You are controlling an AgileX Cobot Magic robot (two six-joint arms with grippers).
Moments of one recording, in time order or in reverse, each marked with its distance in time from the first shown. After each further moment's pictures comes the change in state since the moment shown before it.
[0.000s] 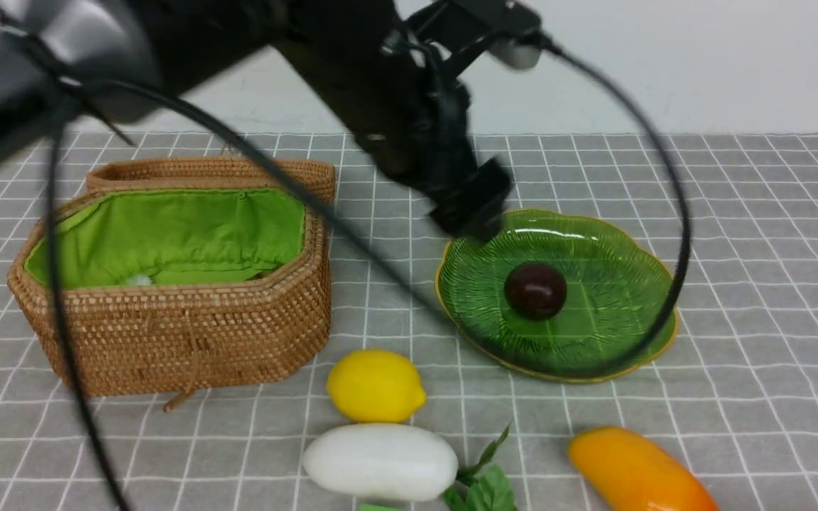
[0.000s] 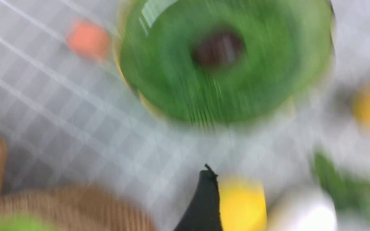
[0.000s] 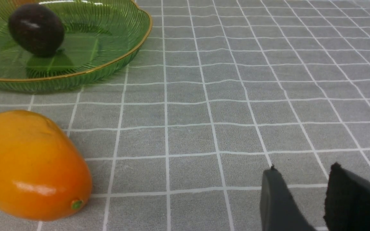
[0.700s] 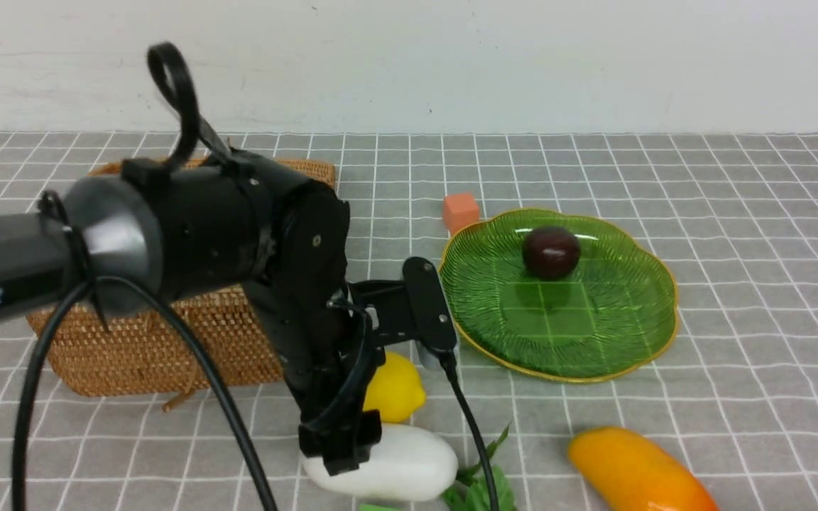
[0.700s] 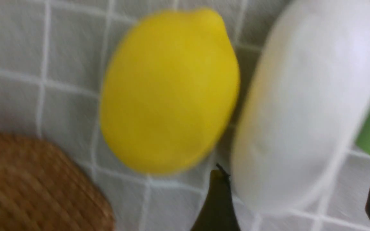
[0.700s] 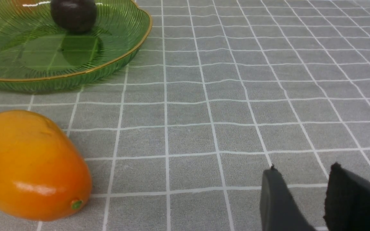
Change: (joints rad) right arm 0.000 0.000 0.000 0.000 0.000 0.000; left arm 0.008 -0.020 0.587 0.065 -0.289 0.324
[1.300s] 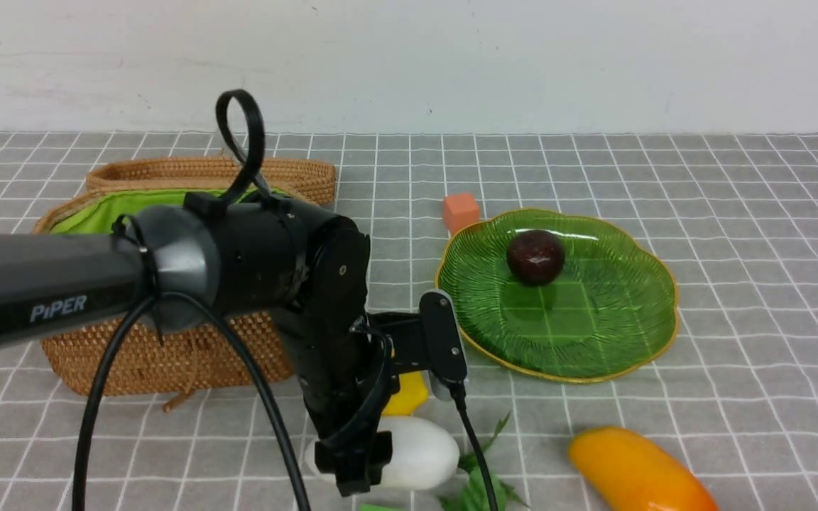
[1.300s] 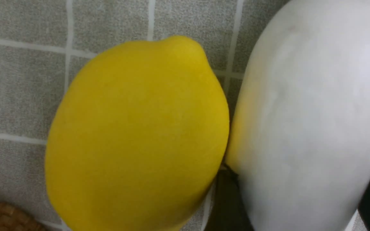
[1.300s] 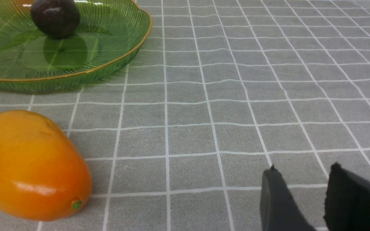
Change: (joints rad) right arm 0.000 0.000 0.000 0.000 0.000 0.000; left arm 0.001 0.092 0.001 -0.055 -0.036 0.070
